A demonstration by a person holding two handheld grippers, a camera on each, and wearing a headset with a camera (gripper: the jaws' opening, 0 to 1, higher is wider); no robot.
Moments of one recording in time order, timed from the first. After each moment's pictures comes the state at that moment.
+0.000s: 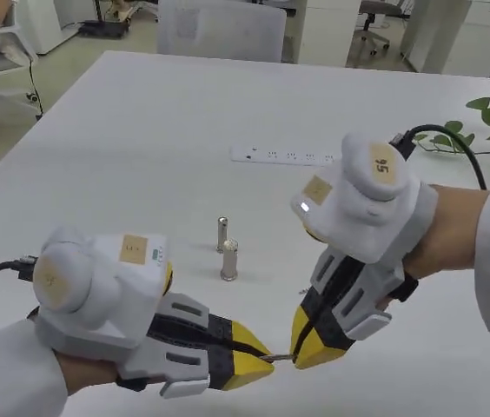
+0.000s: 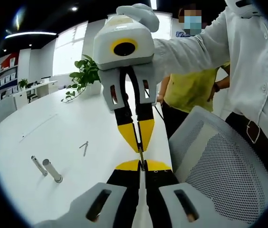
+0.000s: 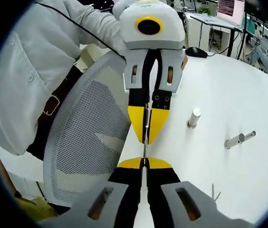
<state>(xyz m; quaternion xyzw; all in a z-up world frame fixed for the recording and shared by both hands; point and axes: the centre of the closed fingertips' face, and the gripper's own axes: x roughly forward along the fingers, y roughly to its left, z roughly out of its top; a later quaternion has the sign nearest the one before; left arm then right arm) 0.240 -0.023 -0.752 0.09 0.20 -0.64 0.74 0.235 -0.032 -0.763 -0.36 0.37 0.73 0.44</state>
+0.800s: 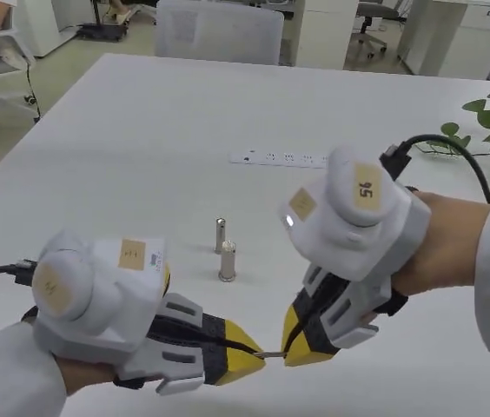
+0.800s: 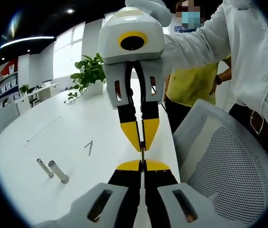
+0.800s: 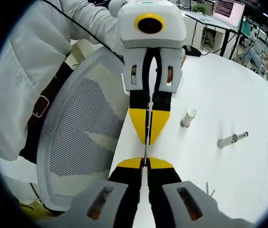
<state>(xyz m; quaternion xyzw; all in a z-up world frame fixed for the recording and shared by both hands) 0.242 -0.020 -0.758 0.12 0.19 -0.63 0.74 0.236 -0.030 -0.766 -0.39 0.36 0.71 0.47</state>
